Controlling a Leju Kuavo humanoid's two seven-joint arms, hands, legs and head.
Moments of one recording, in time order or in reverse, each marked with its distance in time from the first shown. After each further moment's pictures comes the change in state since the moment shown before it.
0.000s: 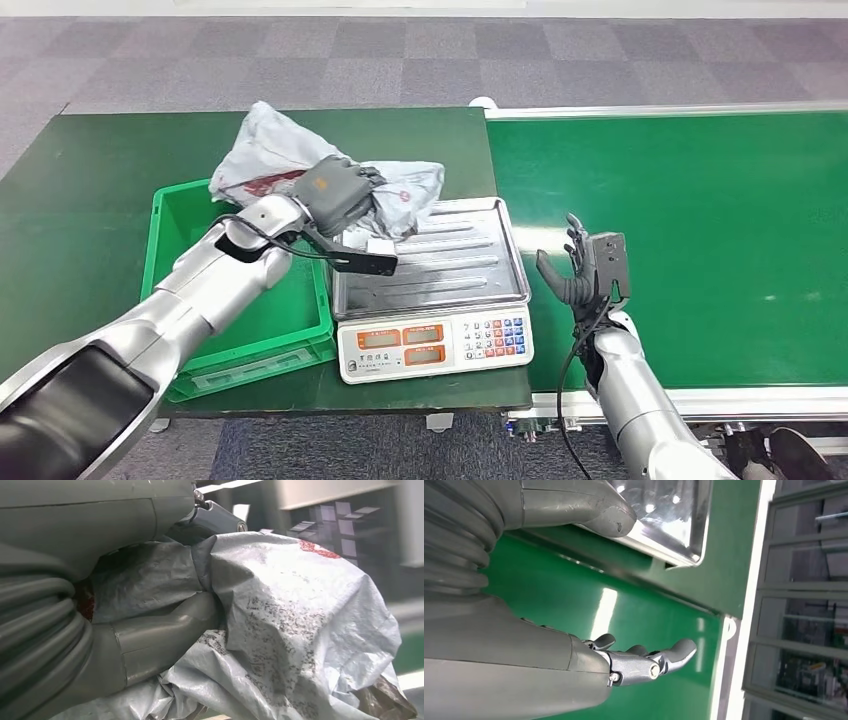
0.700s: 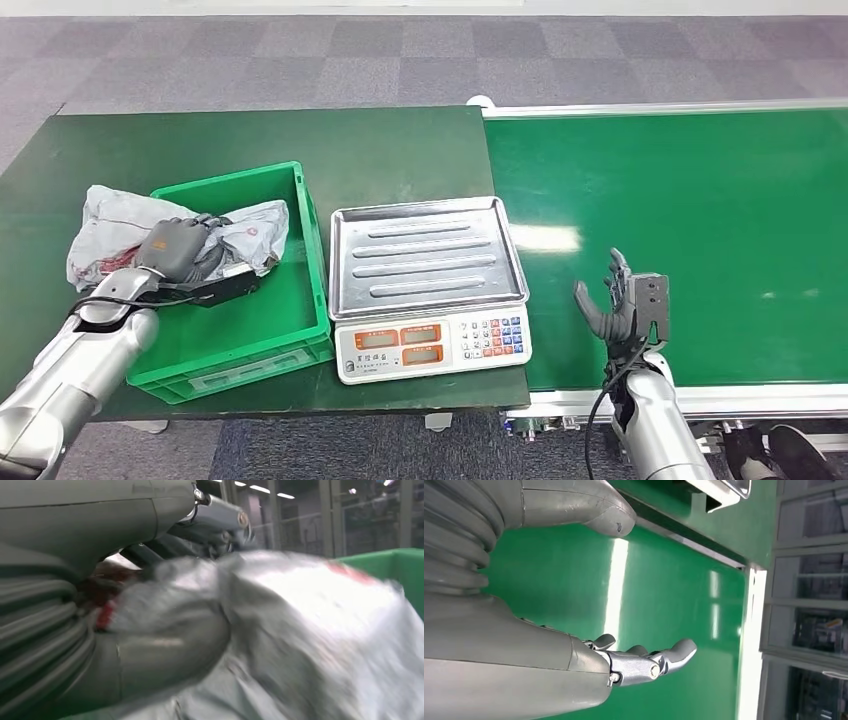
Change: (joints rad) left arm 0.349 0.333 0.389 -0.108 0.007 0.041 0.077; right arm 0.190 -0.054 -0.102 -0.191 0.004 -0.017 0.027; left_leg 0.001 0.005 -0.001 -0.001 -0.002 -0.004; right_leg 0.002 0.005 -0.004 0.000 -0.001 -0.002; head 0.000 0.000
